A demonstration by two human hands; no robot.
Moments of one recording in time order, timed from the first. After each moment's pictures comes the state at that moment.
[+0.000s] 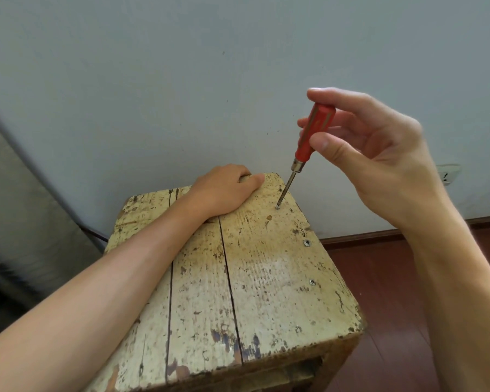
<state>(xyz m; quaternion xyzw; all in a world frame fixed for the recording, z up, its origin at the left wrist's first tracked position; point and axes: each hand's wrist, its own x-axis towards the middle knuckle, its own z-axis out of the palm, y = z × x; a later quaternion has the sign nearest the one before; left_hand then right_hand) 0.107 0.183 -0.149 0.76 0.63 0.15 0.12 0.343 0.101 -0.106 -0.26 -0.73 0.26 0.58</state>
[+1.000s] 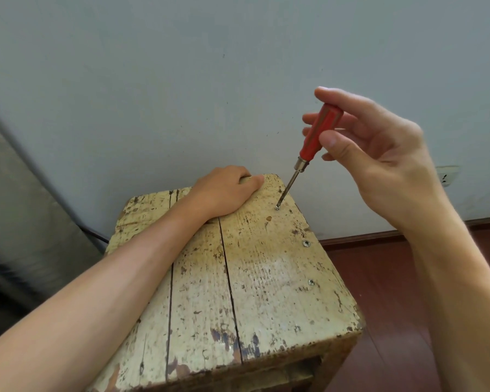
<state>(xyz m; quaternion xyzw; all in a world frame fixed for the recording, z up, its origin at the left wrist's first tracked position) 0.107 0.183 -0.149 0.76 0.63 0.15 0.12 0.349 0.102 -0.108 -0.27 -0.72 0.26 0.58</state>
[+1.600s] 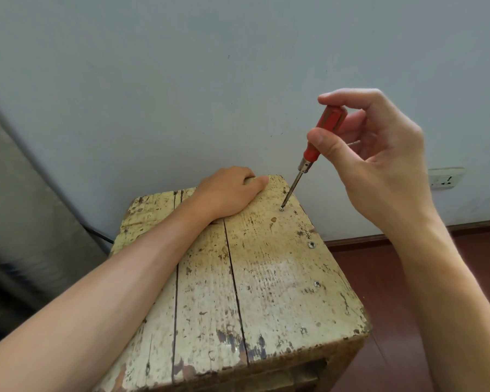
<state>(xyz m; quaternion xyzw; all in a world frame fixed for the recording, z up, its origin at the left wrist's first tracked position) 0.108 0.181 -0.149 0.76 0.63 0.15 0.12 0.328 0.098 -0.106 -0.34 -0.69 0.17 0.62</state>
